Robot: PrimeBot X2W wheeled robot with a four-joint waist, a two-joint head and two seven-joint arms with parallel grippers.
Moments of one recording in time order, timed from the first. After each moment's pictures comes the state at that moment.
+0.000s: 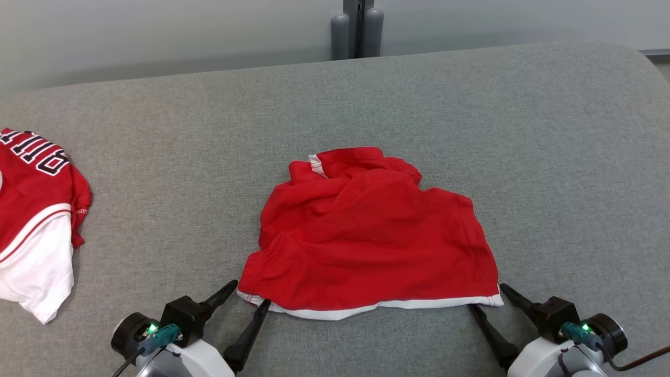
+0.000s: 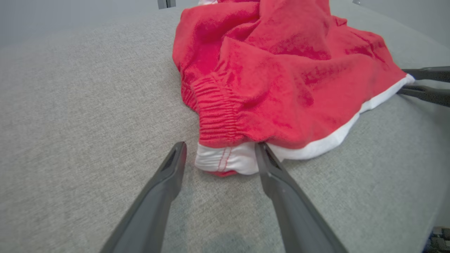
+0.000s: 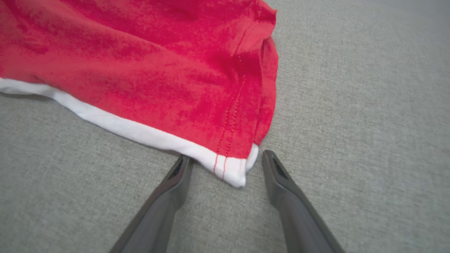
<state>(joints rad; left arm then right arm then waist) -0.15 0.36 -0.55 0.29 -0.43 -0.13 -0.11 -0.21 -0.25 0.44 0.58 0.24 0.13 -0.23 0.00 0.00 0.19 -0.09</state>
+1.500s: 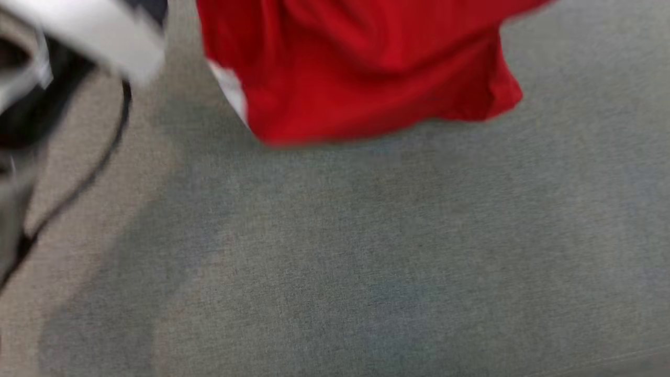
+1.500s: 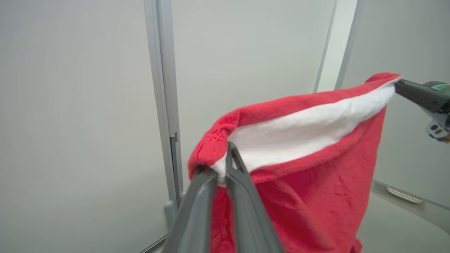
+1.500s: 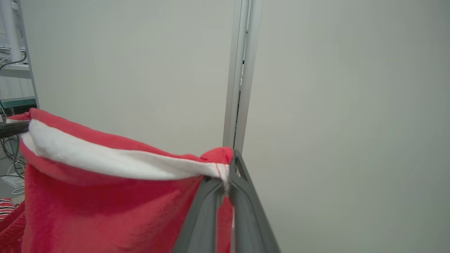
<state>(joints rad) -1.03 0.47 -0.40 -0.25 -0.80 0.03 0.46 -0.92 -0.61 0.14 -0.13 0.77 0.13 0.22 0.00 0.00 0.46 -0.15</state>
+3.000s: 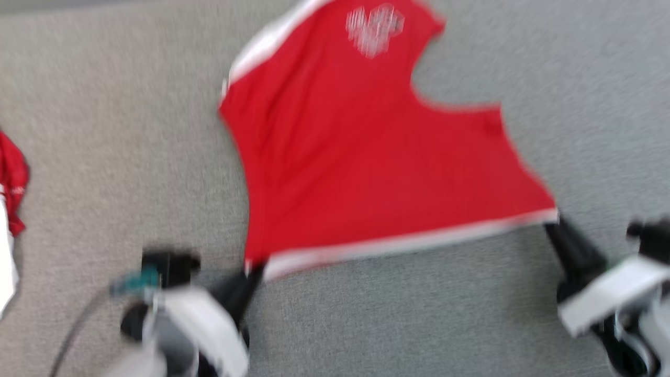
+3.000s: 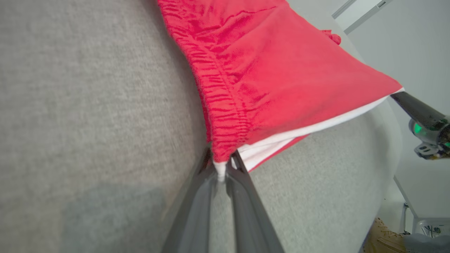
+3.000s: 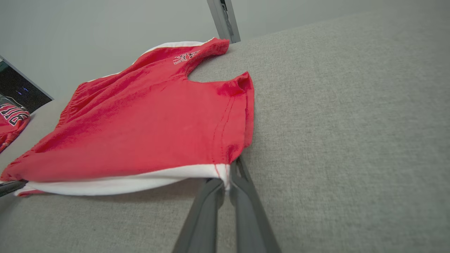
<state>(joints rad) -0.32 0.50 -0.71 0.00 -0.99 0.12 0.10 -0.34 -0.49 0.47 0.30 0.86 0.13 -0.20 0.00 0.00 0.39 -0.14</state>
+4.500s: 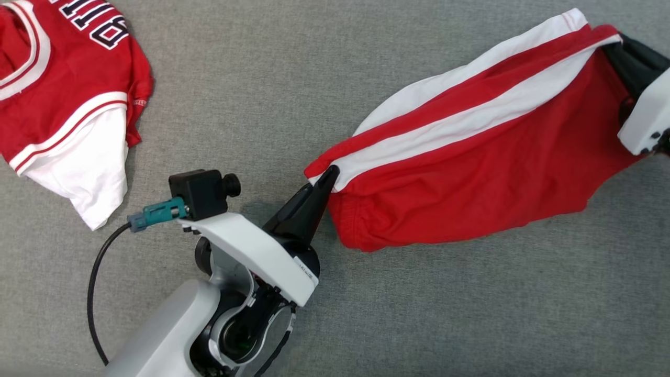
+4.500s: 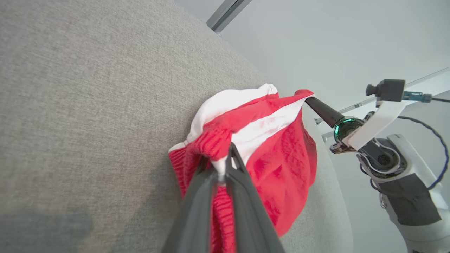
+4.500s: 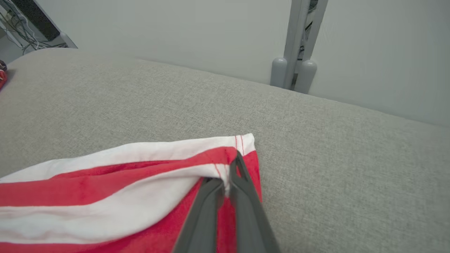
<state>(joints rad) -0.42 0.28 -0.65 -0.16 -1.16 0.21 0.09 -0.83 -0.59 0.45 0.31 0.74 0.13 0.29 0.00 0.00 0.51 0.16</state>
